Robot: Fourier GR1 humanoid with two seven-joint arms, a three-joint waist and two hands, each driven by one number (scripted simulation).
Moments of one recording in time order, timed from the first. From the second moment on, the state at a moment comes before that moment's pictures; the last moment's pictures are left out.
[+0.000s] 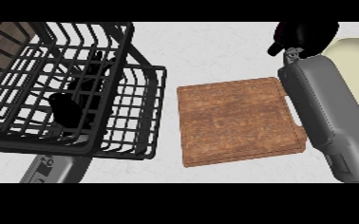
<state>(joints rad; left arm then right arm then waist) -0.25 0.27 -0.27 -1.59 0.29 0.46 -0.06 -0.85 -0.30 0.08 -1.02 1.22 -0.12 0.98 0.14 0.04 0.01</state>
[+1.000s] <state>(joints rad) -0.17 0.30 -0.23 -1.62 0.28 0.46 -0.05 -1.15 -0.37 -0.09 -0.53 1.48 -0.24 1.08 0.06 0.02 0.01</state>
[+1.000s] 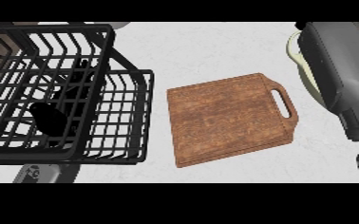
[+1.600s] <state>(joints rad) -0.13 0.30 -0.20 -1.64 0.27 0.44 -0.05 -1.06 -0.49 -0.22 -0.44 1.42 -0.37 0.98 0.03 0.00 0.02</state>
